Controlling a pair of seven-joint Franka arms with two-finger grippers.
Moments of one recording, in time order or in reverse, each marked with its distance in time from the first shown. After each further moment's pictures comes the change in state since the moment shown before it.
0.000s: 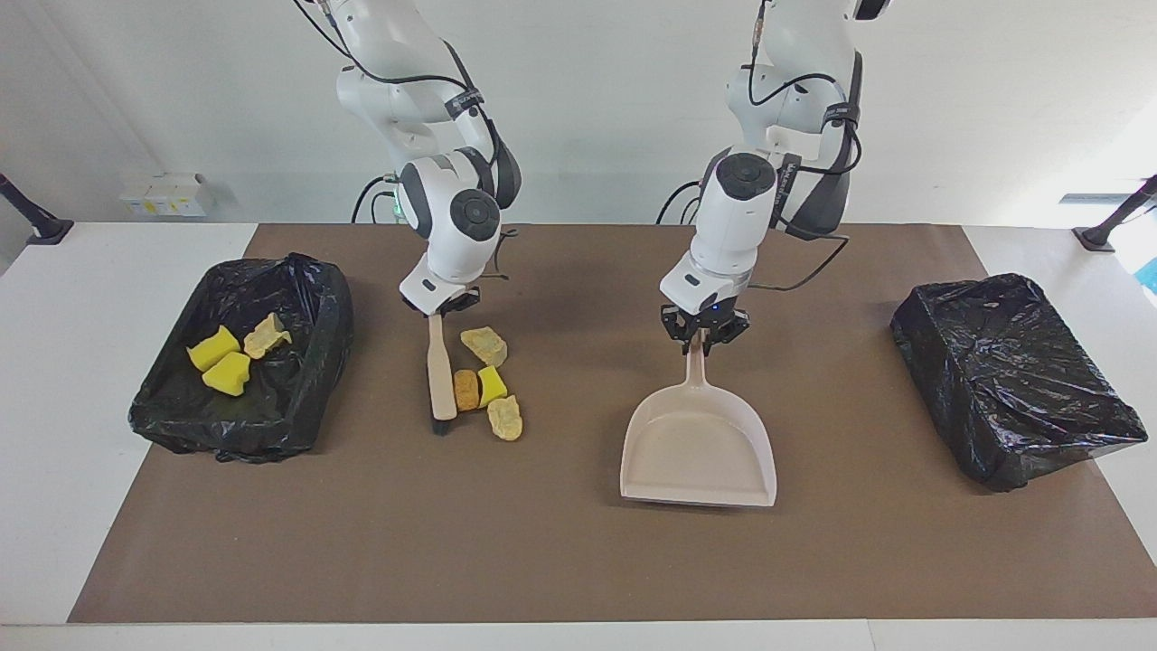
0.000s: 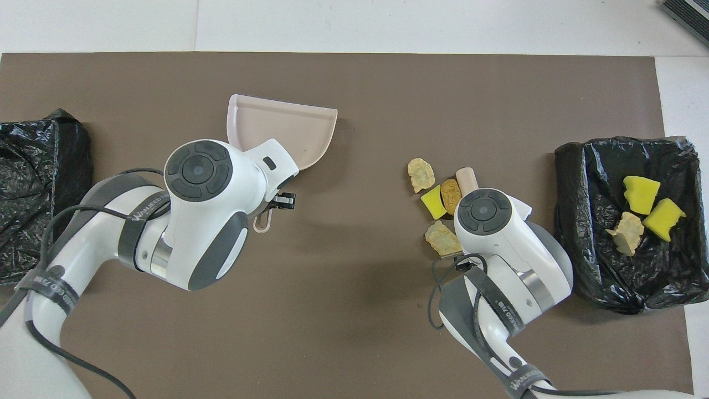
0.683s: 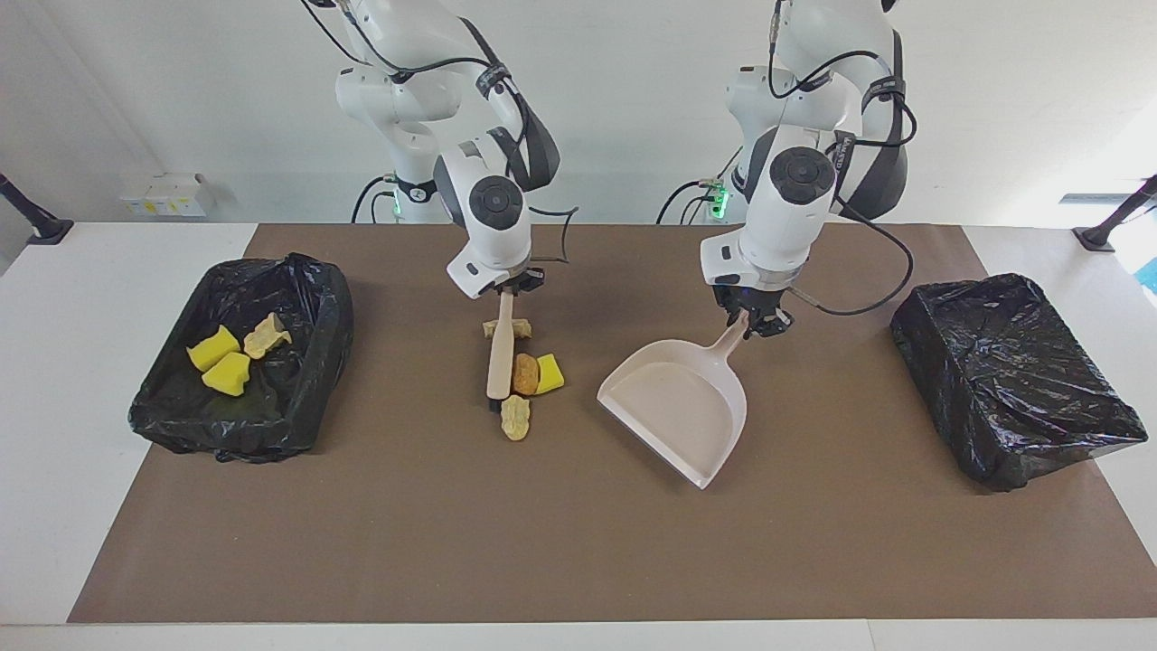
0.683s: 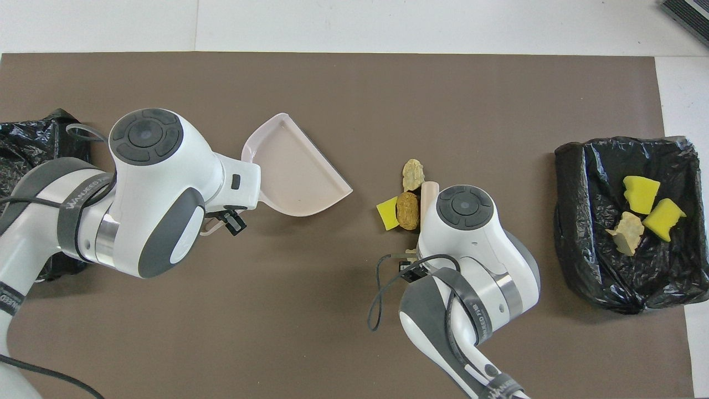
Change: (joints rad) left arm 0.071 -0.035 0.004 0.022 0.004 -0.209 0.832; right arm 0.113 0.012 0.002 0.084 0.324 -0.011 0.231
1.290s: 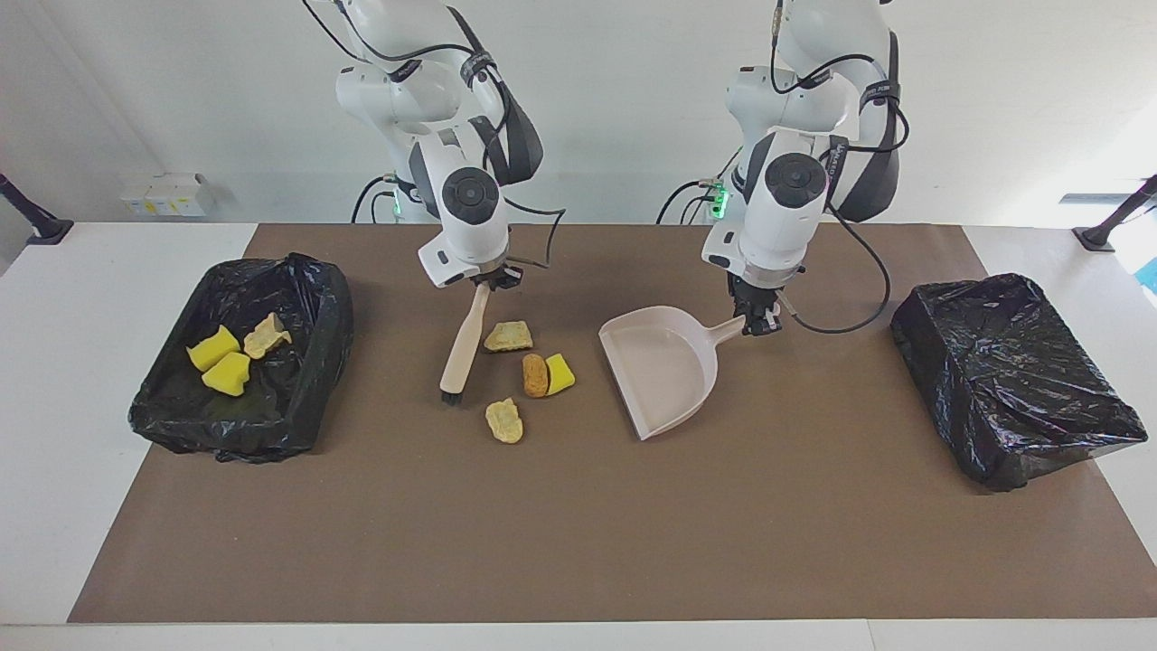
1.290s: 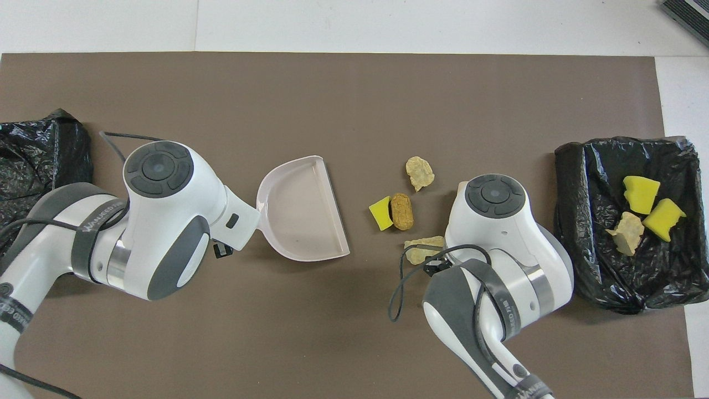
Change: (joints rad) left arm -0.018 -0.044 -0.018 -0.142 0.048 0.096 0.331; right arm -0.057 -0.071 -0.013 -0.040 -0.024 -0.106 0.047
